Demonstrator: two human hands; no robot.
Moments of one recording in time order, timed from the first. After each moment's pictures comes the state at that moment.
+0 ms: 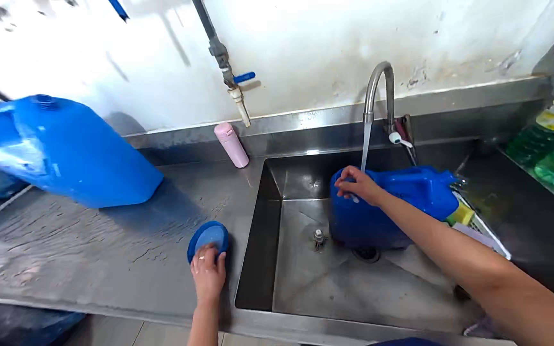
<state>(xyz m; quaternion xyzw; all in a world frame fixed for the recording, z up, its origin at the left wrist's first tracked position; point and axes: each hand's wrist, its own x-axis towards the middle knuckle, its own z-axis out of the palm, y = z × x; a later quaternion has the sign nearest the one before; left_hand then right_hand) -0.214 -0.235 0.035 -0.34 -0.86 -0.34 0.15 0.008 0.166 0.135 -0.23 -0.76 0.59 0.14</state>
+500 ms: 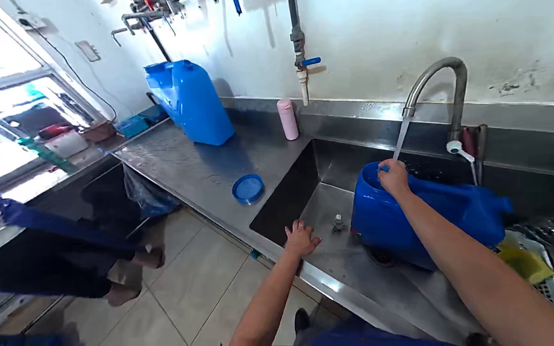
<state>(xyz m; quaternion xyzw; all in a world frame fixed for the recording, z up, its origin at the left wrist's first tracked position) -0.018 -0.100 0.042 -0.28 -0.92 -0.09 -0.27 0.013 0.201 0.112 -0.30 -0.85 0.40 0.17</state>
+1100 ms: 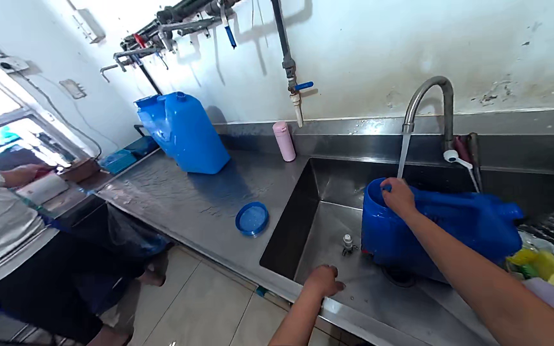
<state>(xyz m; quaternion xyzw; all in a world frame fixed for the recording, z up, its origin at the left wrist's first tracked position) -0.022 -0.099 0.032 -0.36 -0.84 -0.06 -0.39 0.010 0.188 0.109 -0.31 -0.88 0.33 0.13</state>
